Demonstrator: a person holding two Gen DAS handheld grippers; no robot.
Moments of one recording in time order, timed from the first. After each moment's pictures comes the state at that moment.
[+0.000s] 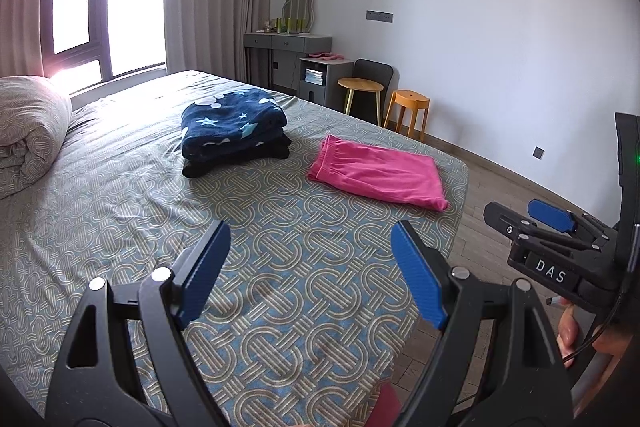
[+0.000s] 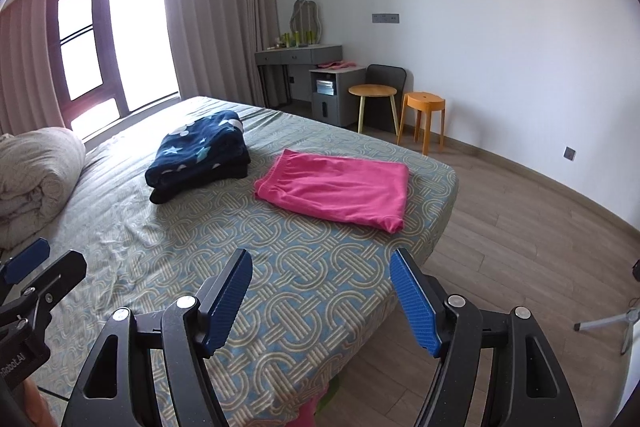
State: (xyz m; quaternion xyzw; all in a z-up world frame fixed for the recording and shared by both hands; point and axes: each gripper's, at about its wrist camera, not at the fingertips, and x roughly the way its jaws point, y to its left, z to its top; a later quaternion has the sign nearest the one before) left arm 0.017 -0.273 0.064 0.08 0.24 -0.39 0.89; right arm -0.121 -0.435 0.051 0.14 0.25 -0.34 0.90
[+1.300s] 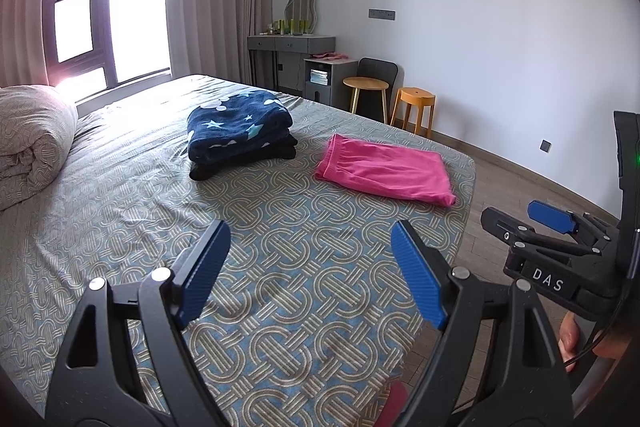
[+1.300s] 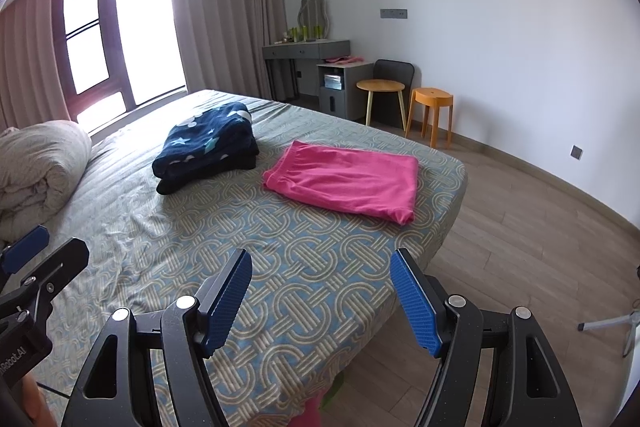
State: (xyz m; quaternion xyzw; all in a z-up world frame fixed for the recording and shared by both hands) left arm 0.013 -0.277 0.061 0.09 0.24 -0.38 0.89; right arm -0.120 -0.425 0.043 0.14 0.26 -0.33 0.90
